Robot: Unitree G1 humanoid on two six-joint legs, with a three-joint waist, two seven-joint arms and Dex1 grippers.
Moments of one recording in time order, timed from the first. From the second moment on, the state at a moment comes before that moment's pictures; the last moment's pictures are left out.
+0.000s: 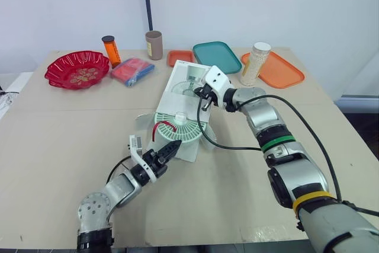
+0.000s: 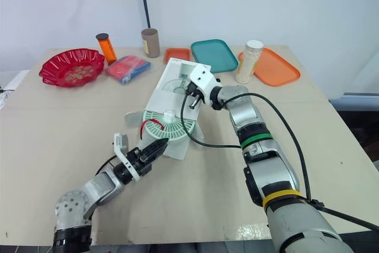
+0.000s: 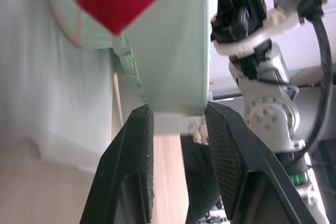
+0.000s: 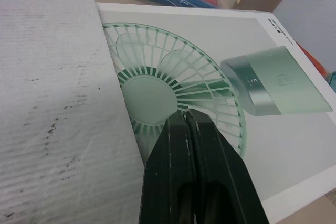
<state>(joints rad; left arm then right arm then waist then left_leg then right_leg) -0.07 0.01 0.23 -0.17 -1.38 1.03 -0.12 -1.04 -0.31 0.19 0.80 -0.09 0.08 0.75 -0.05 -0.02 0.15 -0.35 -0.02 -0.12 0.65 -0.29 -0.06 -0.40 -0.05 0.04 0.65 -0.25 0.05</state>
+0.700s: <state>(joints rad) -0.20 0.02 0.24 -0.05 -1.33 0.89 -0.12 -1.02 -0.30 0.19 0.77 -0.10 0.10 0.75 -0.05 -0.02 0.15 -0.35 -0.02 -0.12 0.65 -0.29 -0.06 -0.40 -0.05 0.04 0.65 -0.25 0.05</state>
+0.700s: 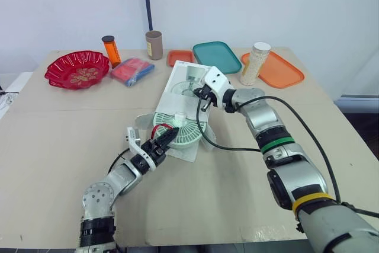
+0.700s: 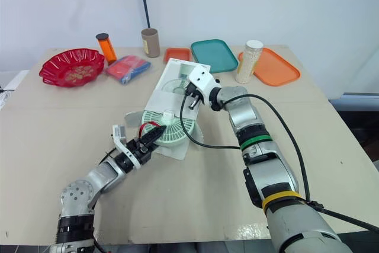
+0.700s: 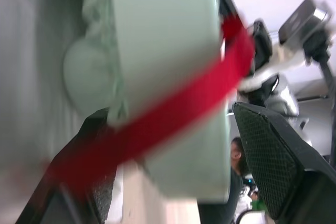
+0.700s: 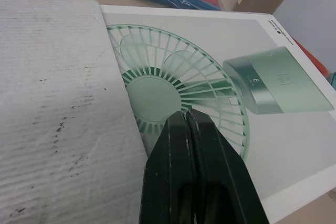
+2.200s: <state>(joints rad) 0.15 0.38 0.25 -0.26 -1.57 0.97 -0.18 -1.02 -0.28 0.19 0.76 -0.10 0.10 0.74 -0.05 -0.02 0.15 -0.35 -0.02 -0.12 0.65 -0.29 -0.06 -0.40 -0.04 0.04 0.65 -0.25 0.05</state>
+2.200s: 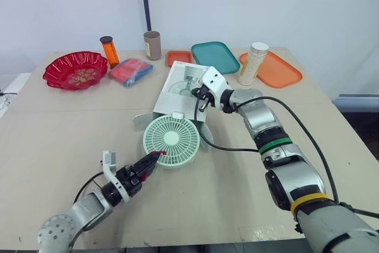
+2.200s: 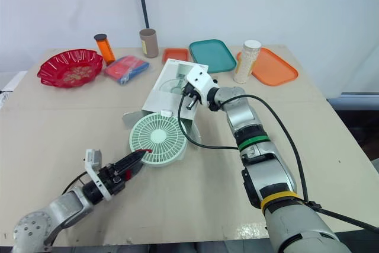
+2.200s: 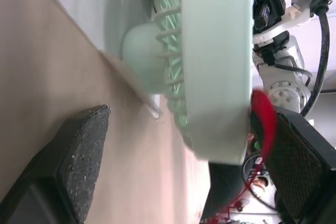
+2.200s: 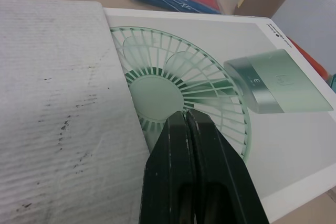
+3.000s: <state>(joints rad) -0.27 0.44 0.23 0.11 -1.43 1.07 -0.35 -0.99 -0.27 0.18 0.71 -0.09 0.12 0.73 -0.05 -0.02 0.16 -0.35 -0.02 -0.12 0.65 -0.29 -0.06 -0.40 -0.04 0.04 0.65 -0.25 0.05</state>
